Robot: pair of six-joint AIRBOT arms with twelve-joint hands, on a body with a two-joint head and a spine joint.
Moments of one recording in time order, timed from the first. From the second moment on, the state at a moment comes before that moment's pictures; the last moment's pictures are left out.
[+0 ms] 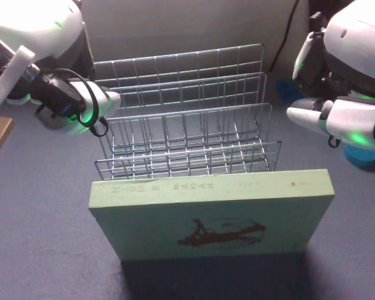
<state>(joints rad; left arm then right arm) 0.08 -0.78 0.44 1.43 1.06 -0.39 -0.21 -0.71 0.45 1.48 0.57 -2.61</state>
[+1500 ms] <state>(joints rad) 0.08 -0.60 0.63 1.47 0.82 -0.11 -0.11 -1.16 0.52 2.02 0.91 -2.83</state>
